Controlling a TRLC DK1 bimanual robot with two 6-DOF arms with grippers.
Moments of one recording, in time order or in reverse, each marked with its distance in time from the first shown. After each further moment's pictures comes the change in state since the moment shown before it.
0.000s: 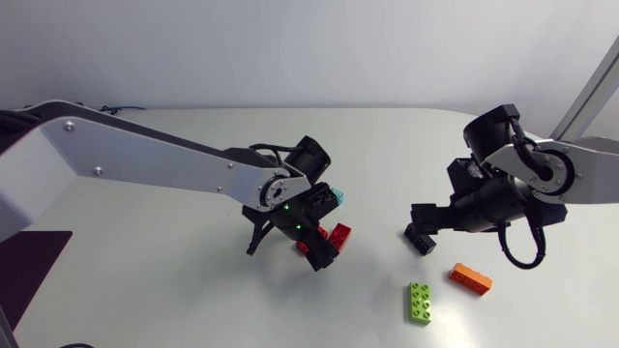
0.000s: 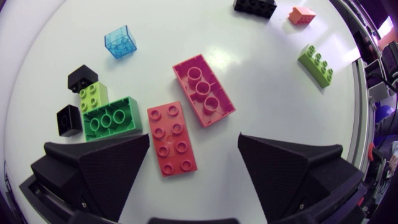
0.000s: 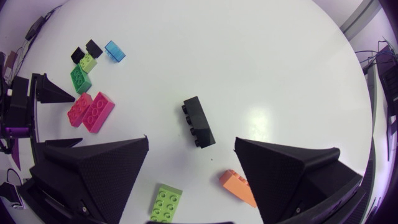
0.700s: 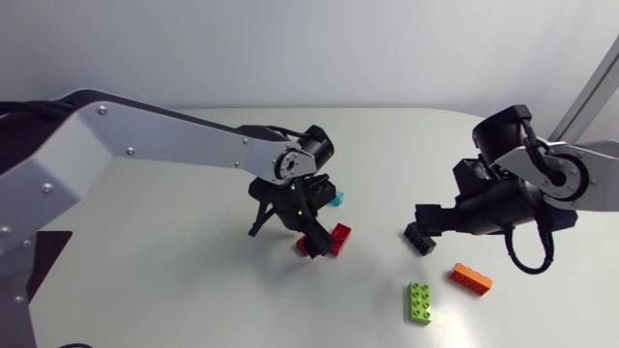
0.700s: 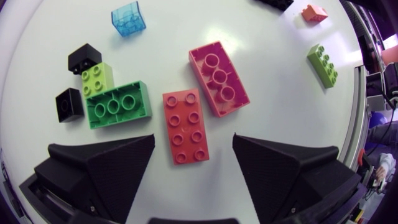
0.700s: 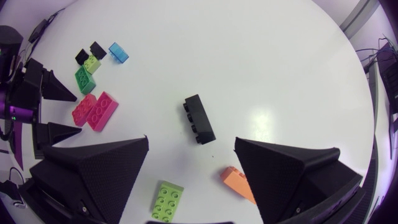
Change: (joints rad) left arm 0.035 0.098 0.206 -0.291 -0.001 -0.023; right arm -0.013 -0.049 -0.027 0.000 -0.026 0.000
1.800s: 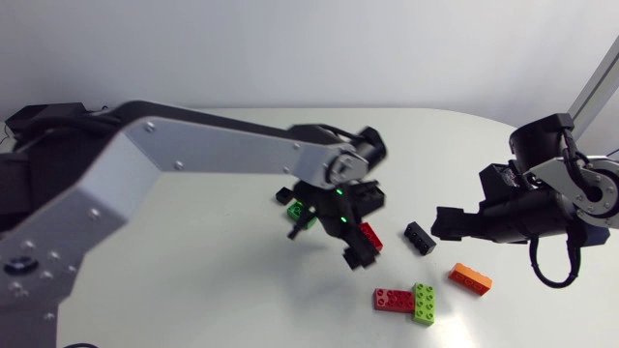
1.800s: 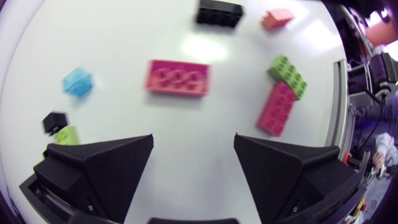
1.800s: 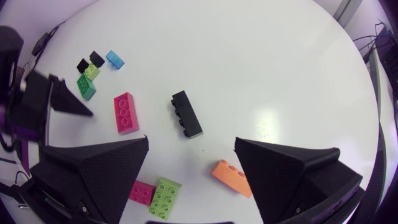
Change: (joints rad) left arm -0.113 0.063 0.179 -0.066 0.055 0.017; right arm -0.111 -0.100 -0.075 0.019 -0.082 -0.034
